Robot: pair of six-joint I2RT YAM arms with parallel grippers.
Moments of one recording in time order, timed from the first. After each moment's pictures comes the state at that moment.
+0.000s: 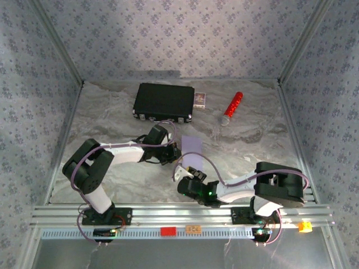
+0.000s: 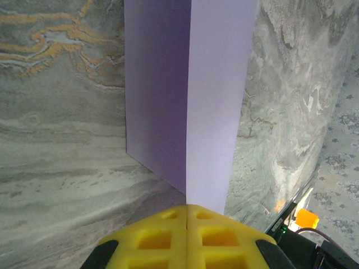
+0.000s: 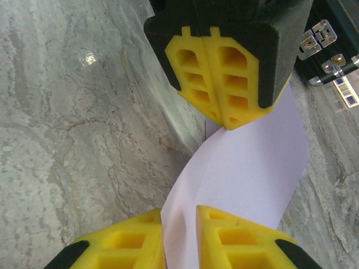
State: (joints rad) left arm -0.70 1.68 0.78 0.02 0.53 -1.00; right arm 1.35 1.54 0.49 0.23 0.76 -0.04
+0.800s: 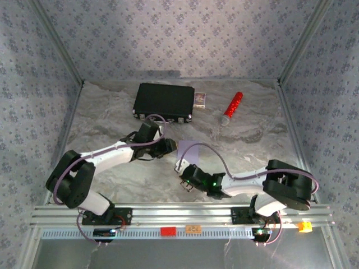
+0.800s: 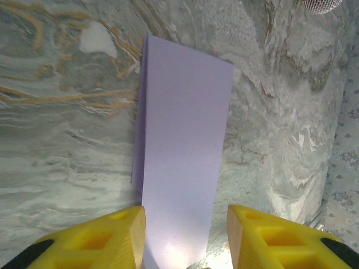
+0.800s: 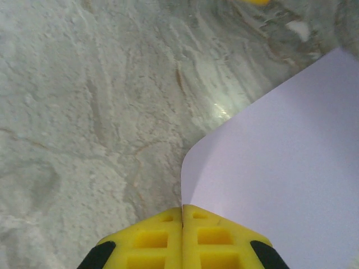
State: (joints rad) left arm -0.64 1.48 0.78 -0.14 0.37 -0.95; right arm 1.17 1.46 0.49 0.21 0.27 0.18
